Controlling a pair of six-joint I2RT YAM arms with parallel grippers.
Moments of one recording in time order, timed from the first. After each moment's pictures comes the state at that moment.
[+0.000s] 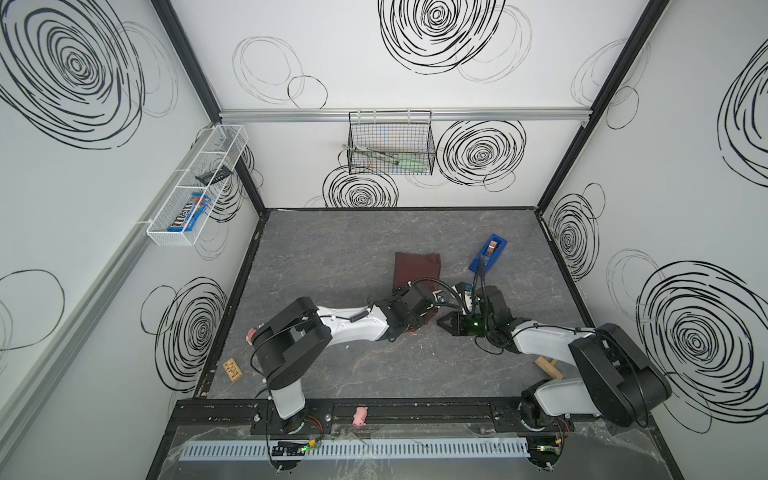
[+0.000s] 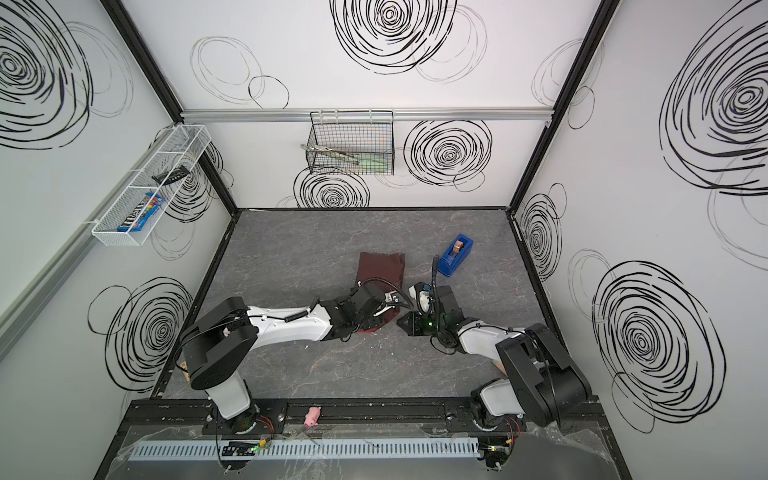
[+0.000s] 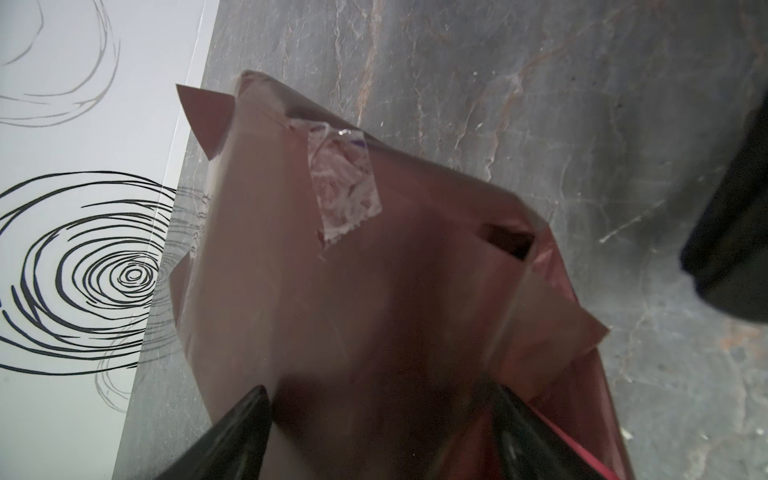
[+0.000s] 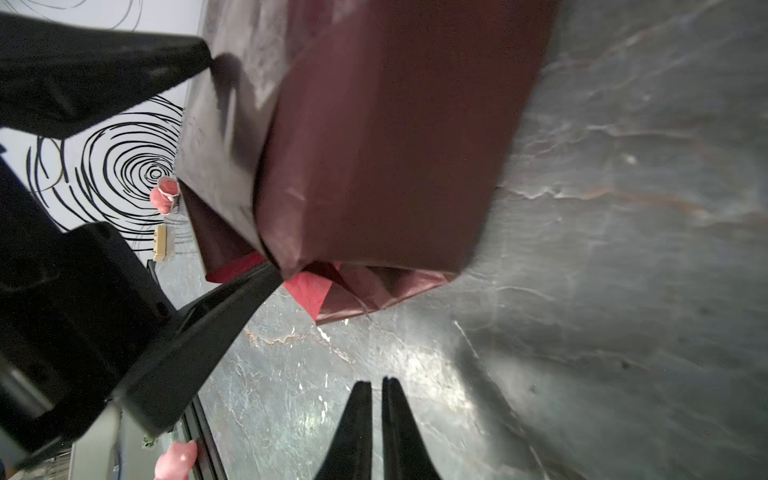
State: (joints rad) left arm -0.94 1.76 0.98 -0.04 -0.41 0.48; right arm 0.49 1.42 0.37 0.28 -0.56 0.49
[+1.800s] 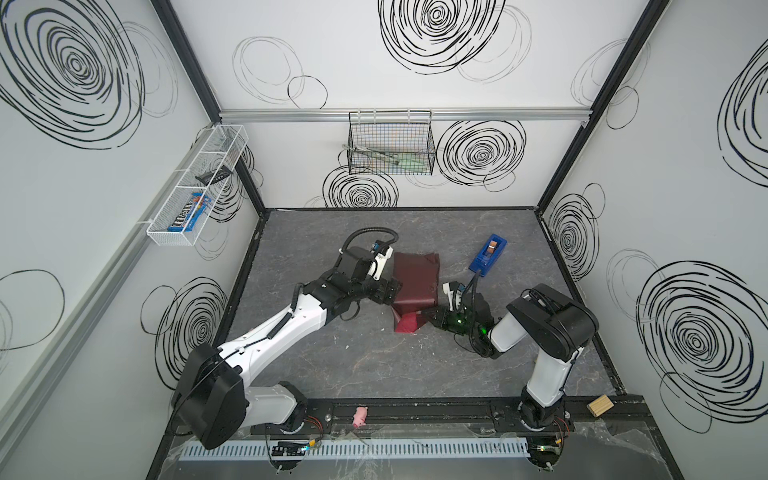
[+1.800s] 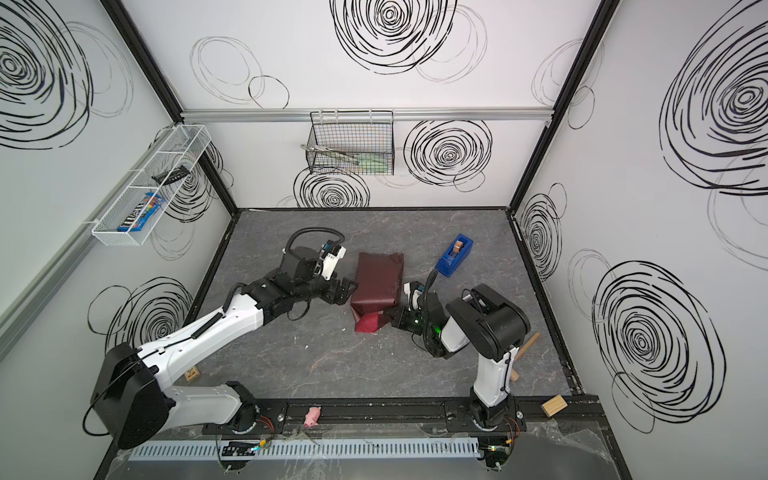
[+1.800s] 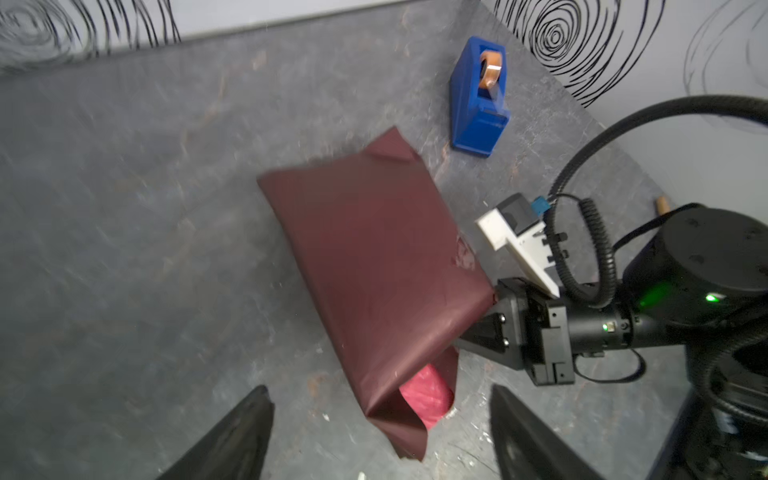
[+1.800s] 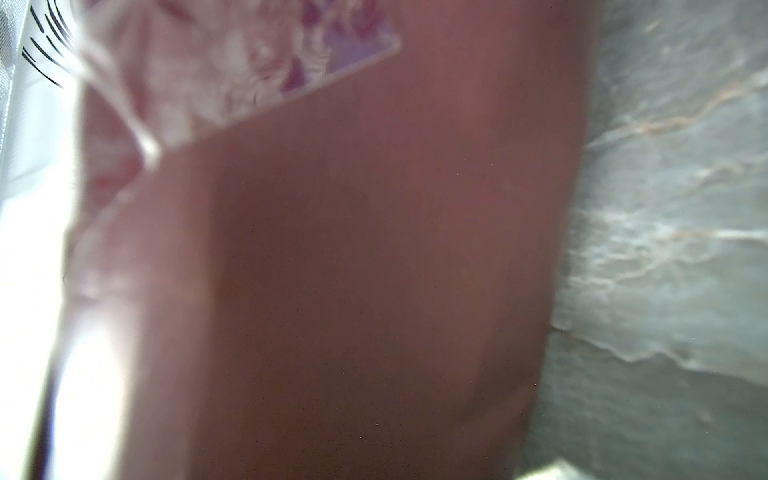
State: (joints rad) left arm -0.57 1.30 0.89 -0.32 0.20 -0.23; right arm 0.58 1.83 0.34 1.02 -0.42 0.87
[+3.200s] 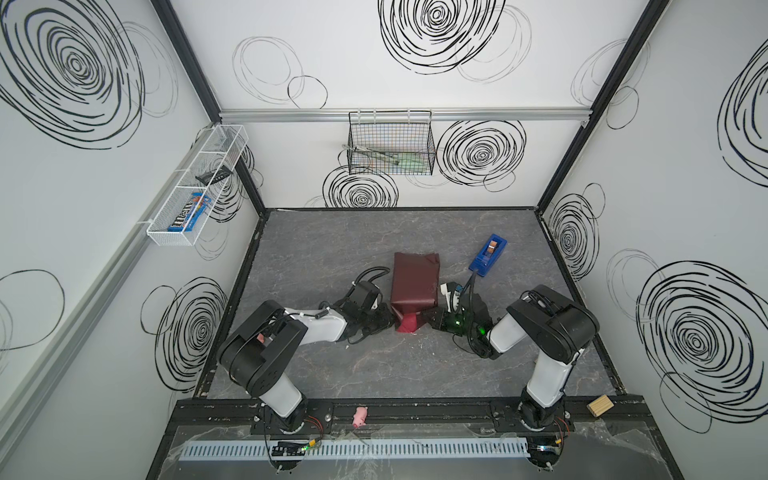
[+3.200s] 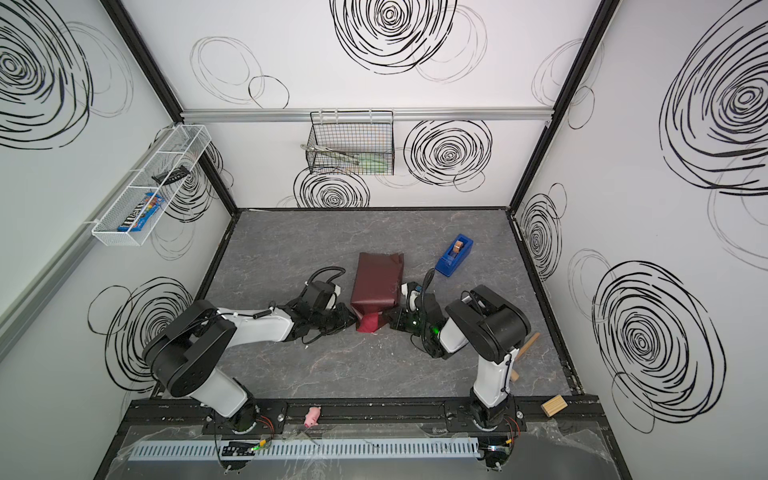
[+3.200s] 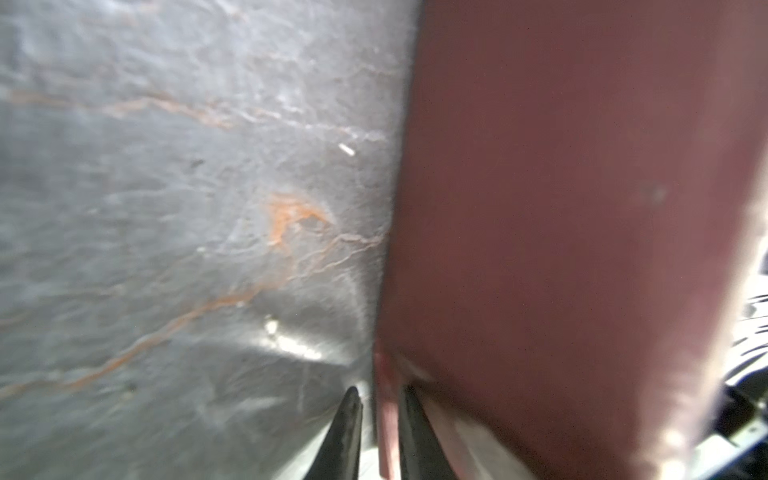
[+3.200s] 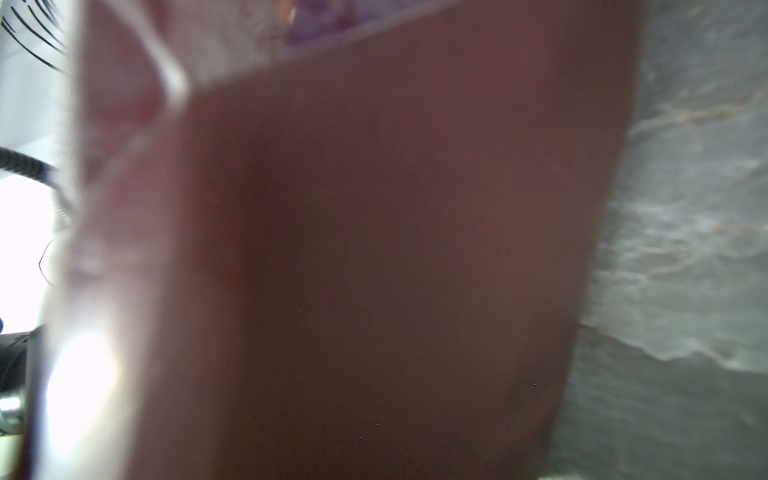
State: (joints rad) left arm -0.60 1.62 0.61 0.15 0.34 -0.99; right arm 0.61 1.83 0.35 1.00 -0.40 0.83
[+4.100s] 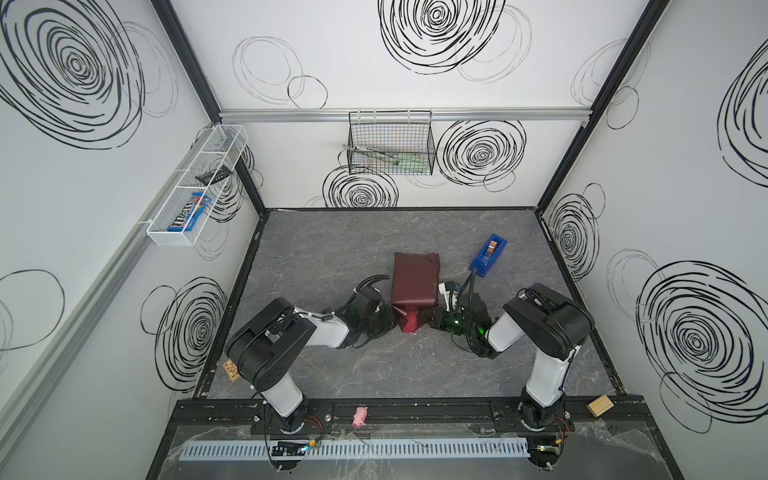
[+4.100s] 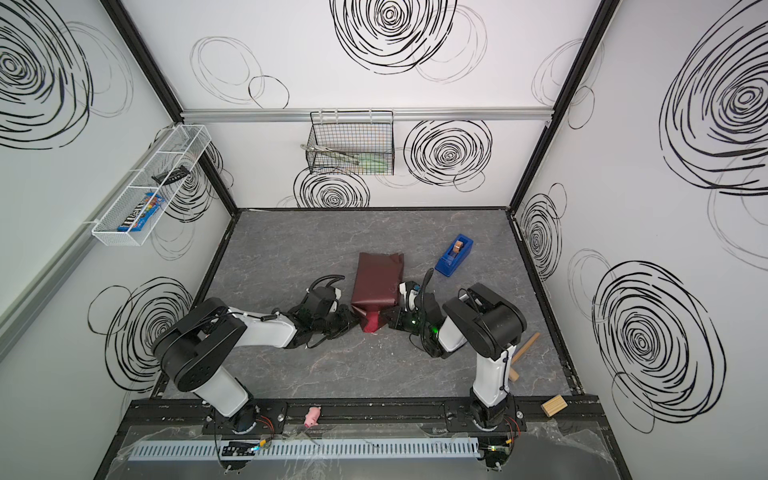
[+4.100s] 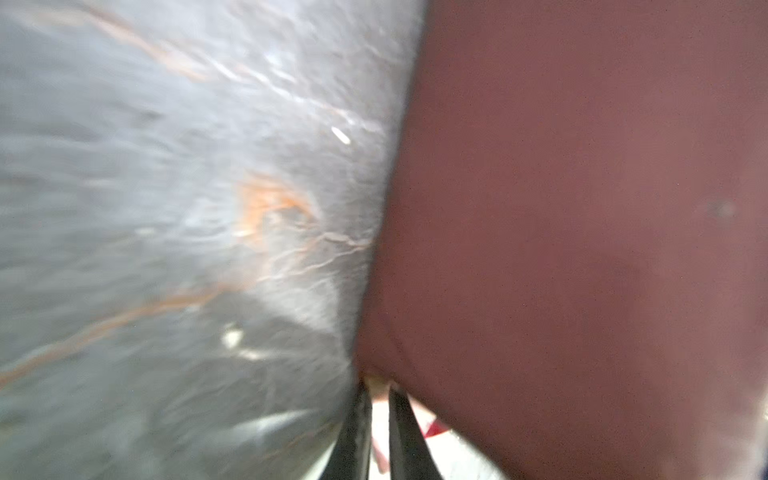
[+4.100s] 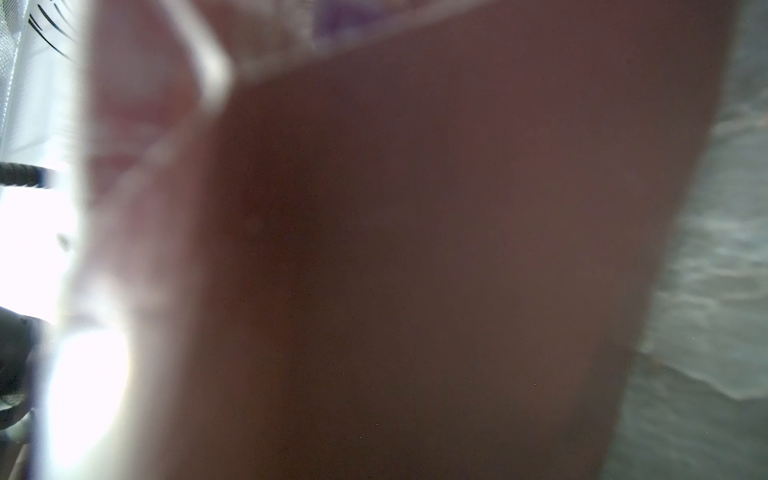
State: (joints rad) left arm -0.64 1.64 0.54 0.31 0.28 -1.14; right arm 0.61 1.86 0.36 1.04 -0.43 0.83
